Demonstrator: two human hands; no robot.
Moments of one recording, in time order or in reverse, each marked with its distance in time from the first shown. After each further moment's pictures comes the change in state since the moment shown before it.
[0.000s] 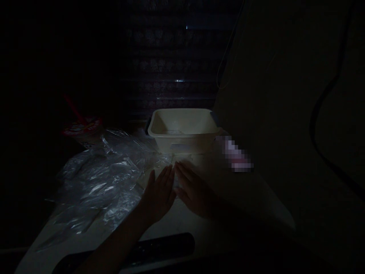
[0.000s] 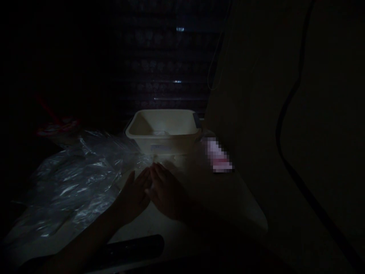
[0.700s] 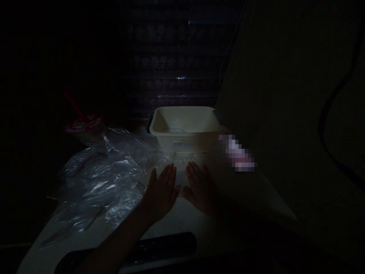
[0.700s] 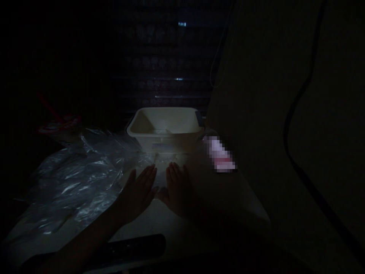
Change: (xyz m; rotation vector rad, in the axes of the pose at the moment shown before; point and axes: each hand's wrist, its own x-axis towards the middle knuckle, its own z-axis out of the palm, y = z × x) left_hand 0.000 0.004 -0.004 0.097 -0.011 -0.002; right_hand -0.016 0.018 0.024 -0.240 -0.079 0.130
